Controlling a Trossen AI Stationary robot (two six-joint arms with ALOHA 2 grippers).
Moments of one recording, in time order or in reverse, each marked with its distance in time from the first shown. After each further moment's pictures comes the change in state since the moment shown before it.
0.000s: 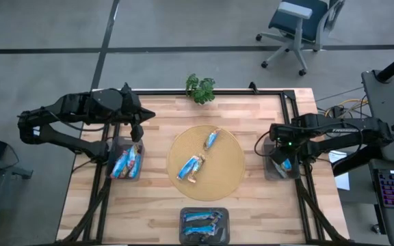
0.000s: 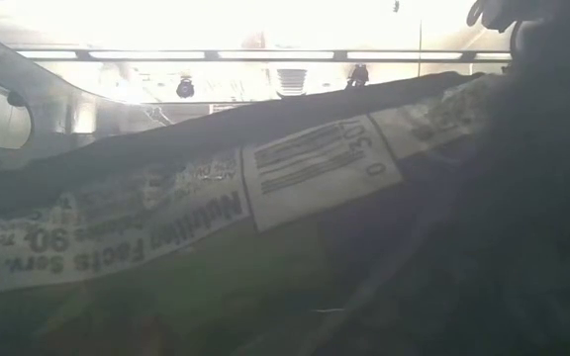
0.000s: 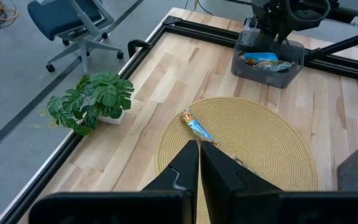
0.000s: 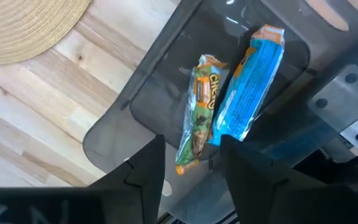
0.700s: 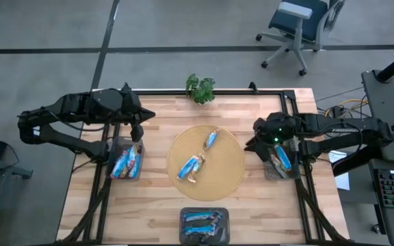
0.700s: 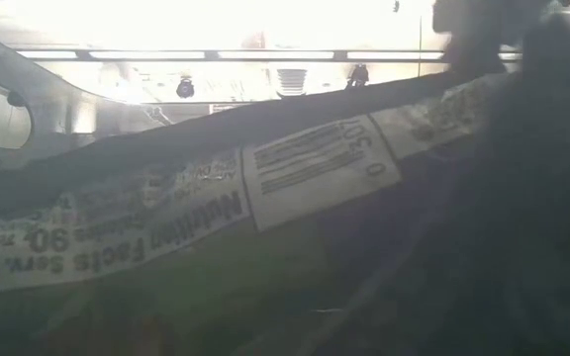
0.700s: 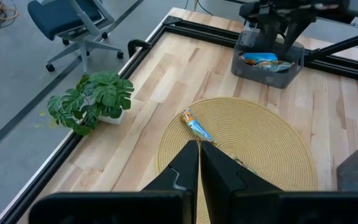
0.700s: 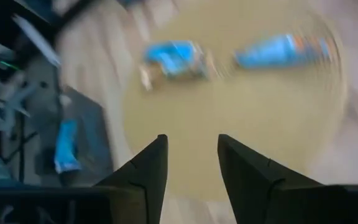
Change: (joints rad) left arm 0.000 0.000 0.000 0.000 0.000 -0.003; right arm 0.000 0.000 0.000 0.758 0.001 -0.320
